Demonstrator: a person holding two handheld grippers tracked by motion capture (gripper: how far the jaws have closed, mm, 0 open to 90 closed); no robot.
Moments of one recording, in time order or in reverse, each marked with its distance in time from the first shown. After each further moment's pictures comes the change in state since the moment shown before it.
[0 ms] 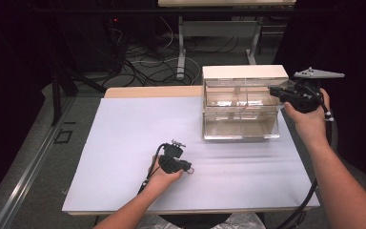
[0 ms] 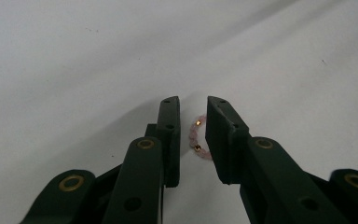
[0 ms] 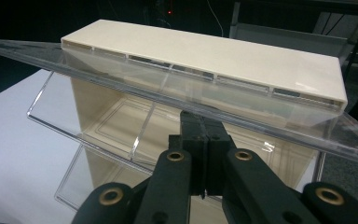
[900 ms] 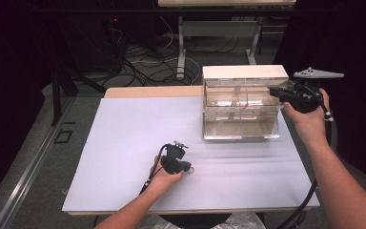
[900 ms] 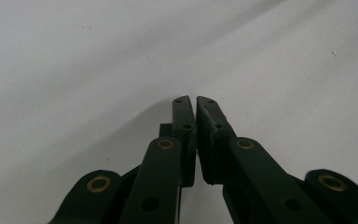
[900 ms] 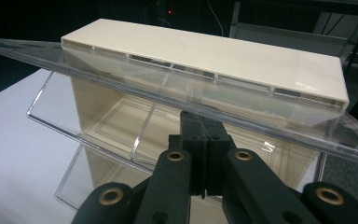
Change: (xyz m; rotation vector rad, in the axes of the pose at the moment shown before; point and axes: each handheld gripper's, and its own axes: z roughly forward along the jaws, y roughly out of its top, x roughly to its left) left arm -0.004 0.000 0.004 0.019 0.025 0.036; right arm 0.000 0.000 0.001 -0.003 0.003 -0.003
